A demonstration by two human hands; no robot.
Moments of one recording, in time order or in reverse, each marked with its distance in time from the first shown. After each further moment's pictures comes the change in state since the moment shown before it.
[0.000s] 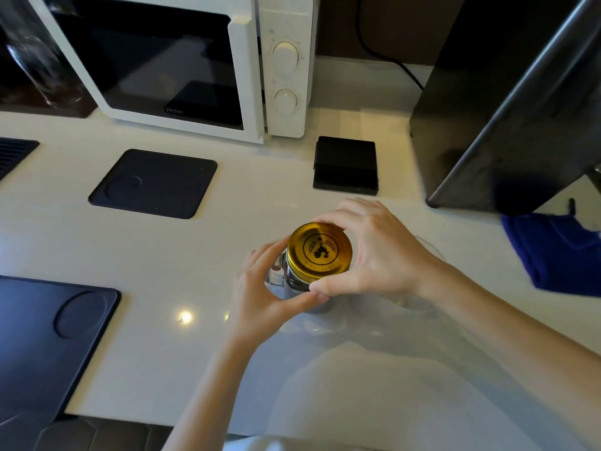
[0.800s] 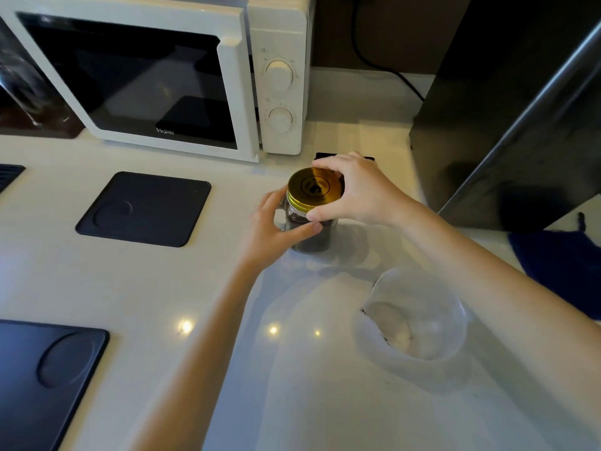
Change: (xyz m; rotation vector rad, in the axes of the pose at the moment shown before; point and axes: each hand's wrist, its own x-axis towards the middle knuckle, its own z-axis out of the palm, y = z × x) left_hand 0.134 -0.023 0.011 0.000 -0.104 -0.088; right_hand 0.097 0.052 -0.022 0.110 0.055 0.160
